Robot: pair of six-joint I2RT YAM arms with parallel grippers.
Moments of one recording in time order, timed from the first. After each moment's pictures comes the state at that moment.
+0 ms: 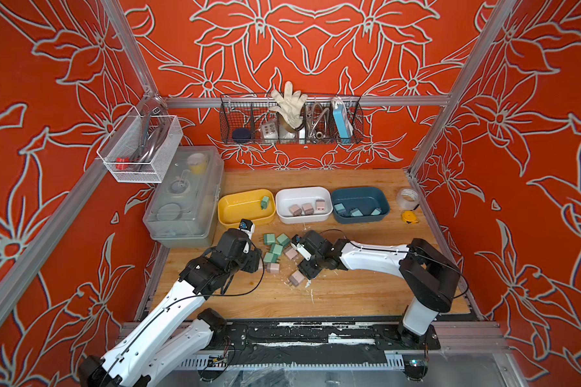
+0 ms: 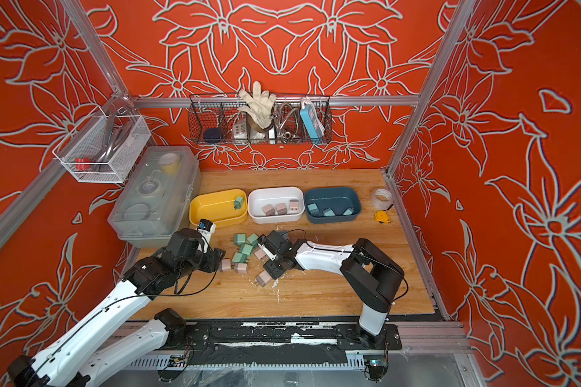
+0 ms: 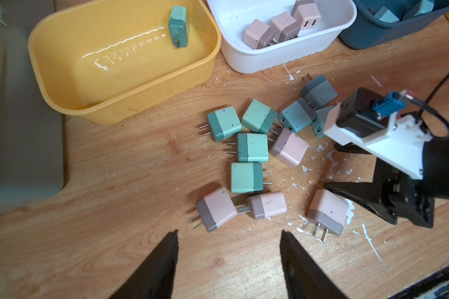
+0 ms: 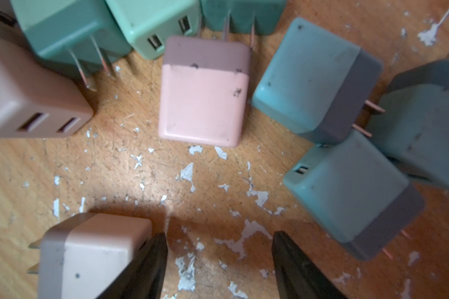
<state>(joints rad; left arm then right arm) -0.49 0.79 0.76 -0.77 -0.13 -0.24 0.97 1.73 0.99 -0.37 0.01 0.10</state>
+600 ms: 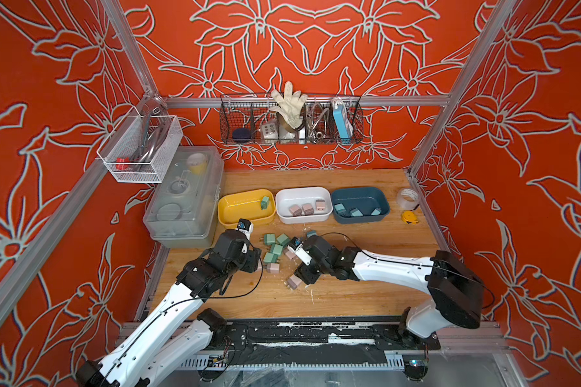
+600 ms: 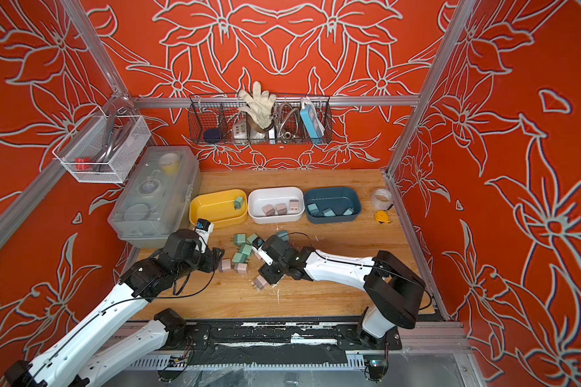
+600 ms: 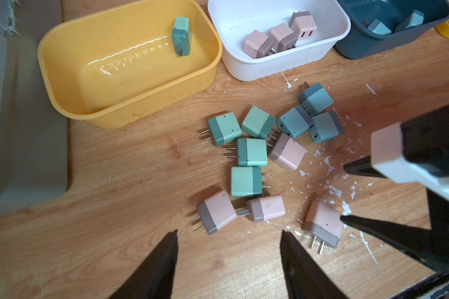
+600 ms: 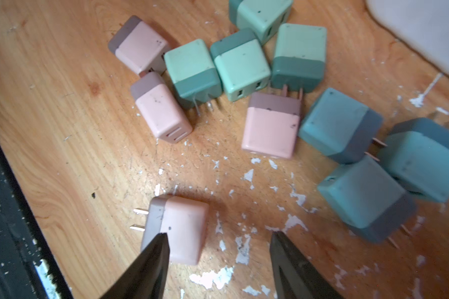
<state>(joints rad) -0.48 0.77 0.76 -0.76 -0.13 -0.24 1.05 1.59 0.90 -0.27 -0.05 0.11</state>
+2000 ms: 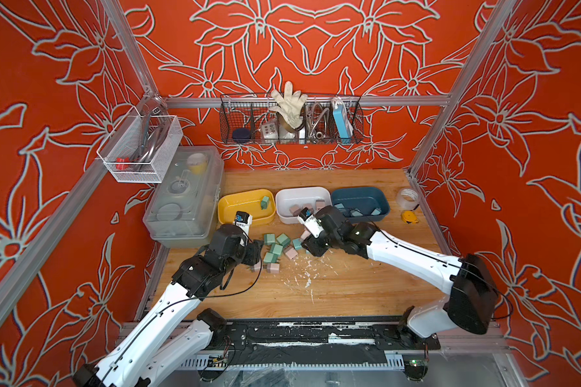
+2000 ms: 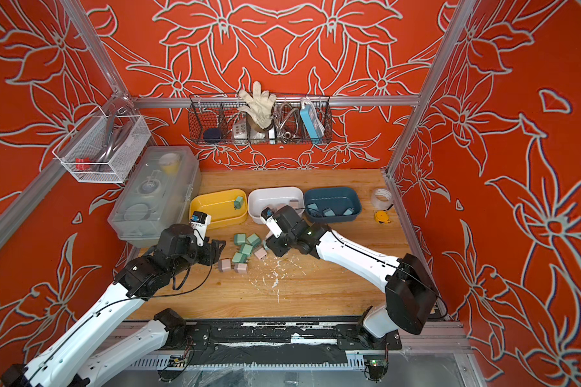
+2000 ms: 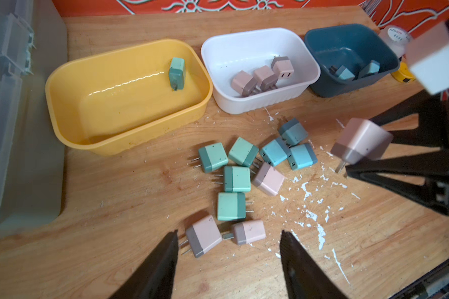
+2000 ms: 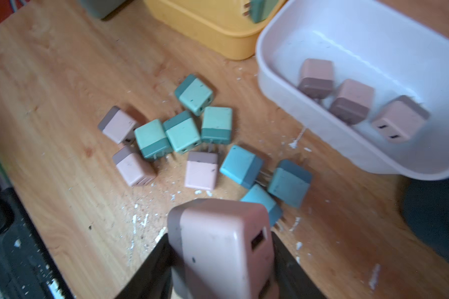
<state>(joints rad) -0.48 0.80 0.84 -0.70 -0.10 -0.27 0.84 1.48 1.14 -0.50 -0.04 0.04</state>
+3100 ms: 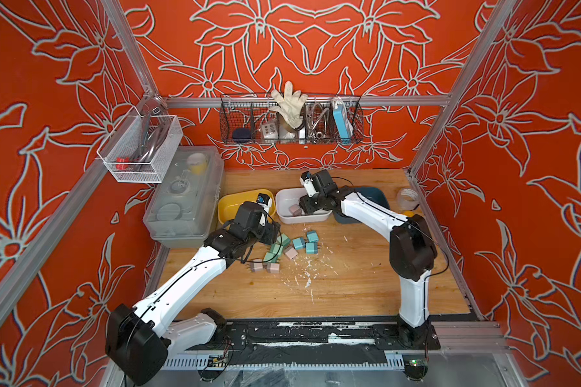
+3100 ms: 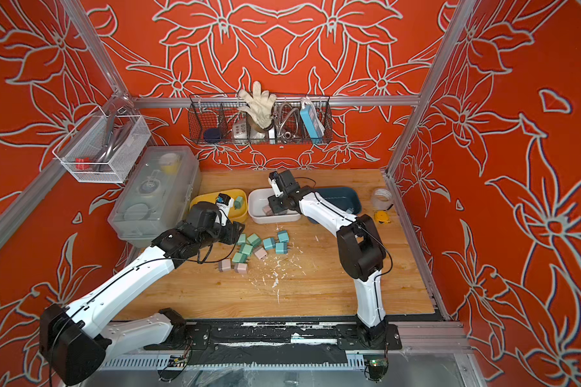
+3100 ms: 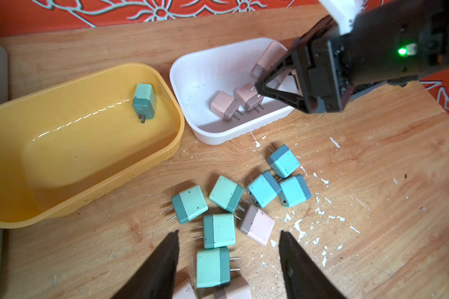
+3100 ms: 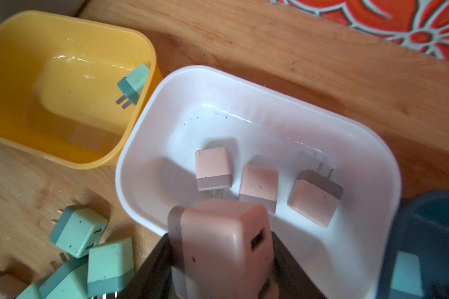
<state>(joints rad) -0.47 1.14 0.94 -0.49 -0.04 -0.22 0.61 2.05 1.69 -0.49 -0.05 0.09</state>
